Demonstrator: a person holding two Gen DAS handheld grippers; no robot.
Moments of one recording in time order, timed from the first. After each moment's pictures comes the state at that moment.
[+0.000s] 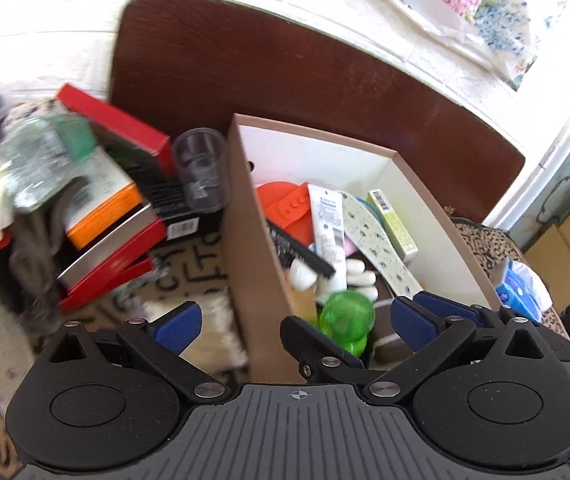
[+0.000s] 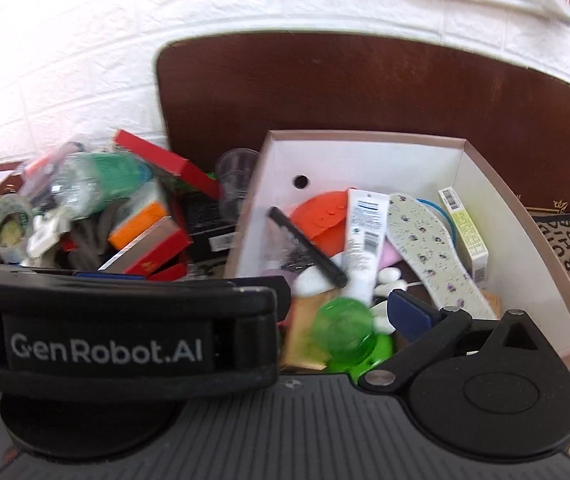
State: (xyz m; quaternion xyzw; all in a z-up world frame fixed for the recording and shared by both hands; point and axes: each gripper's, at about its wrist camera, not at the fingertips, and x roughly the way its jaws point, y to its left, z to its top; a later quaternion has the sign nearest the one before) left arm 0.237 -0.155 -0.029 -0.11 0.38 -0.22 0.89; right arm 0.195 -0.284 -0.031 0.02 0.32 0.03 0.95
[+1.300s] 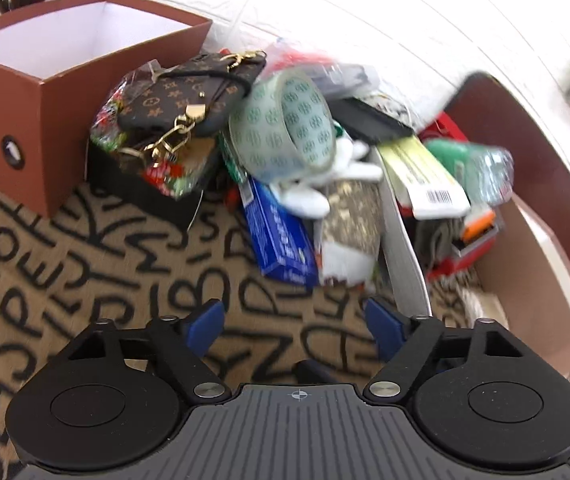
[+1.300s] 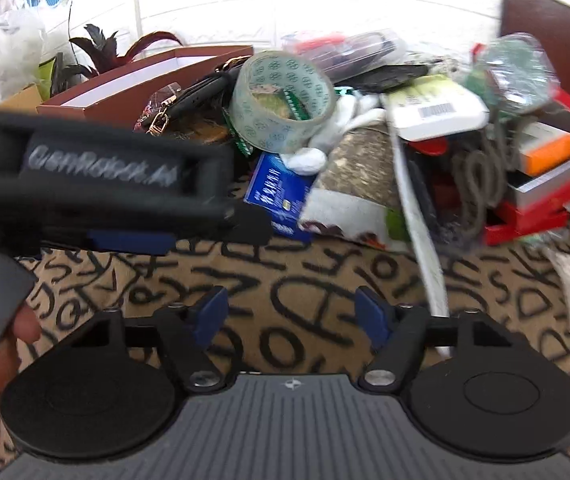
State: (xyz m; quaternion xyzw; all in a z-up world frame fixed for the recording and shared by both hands) left arm 0.191 0.164 -0.112 -0.22 0.37 -0.06 0.90; right arm 0.175 0.000 -0.113 -0.05 0.34 0.22 0.91
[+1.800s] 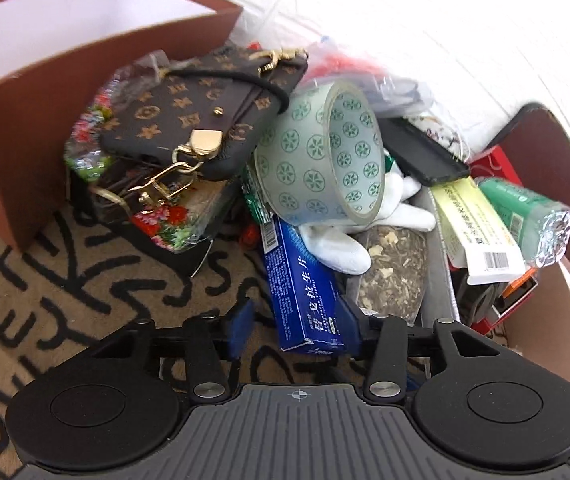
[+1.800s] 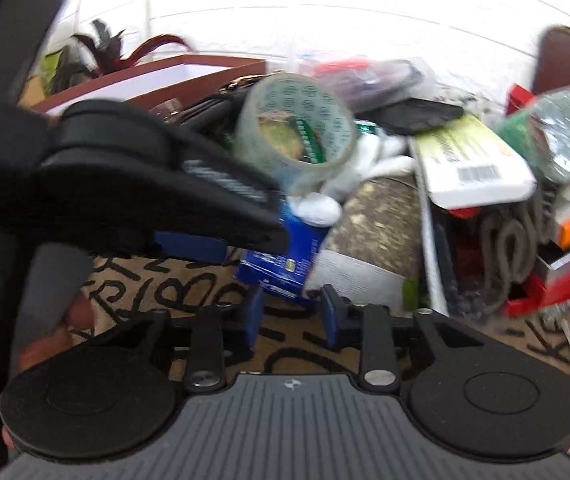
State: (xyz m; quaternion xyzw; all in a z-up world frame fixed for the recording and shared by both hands) left arm 0.255 0.175 -0.128 -0.25 0.39 -0.04 0.89; right arm 0.210 0.025 -0.109 -0.10 0.32 0.23 0.91
